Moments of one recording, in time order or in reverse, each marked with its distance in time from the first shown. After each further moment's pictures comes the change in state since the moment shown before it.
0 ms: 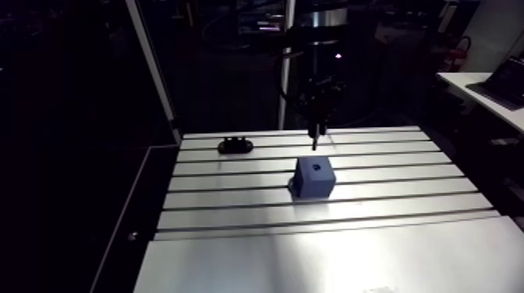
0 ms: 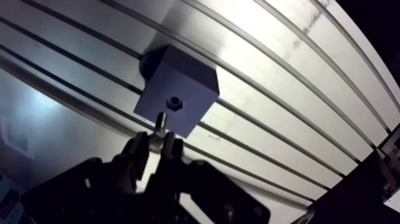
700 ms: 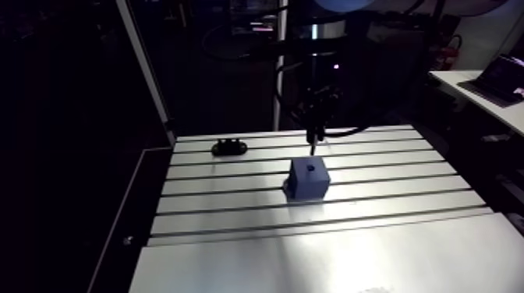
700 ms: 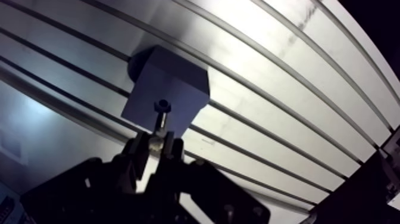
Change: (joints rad) arm -0.026 -0.002 0.046 -0.065 0.006 -0.007
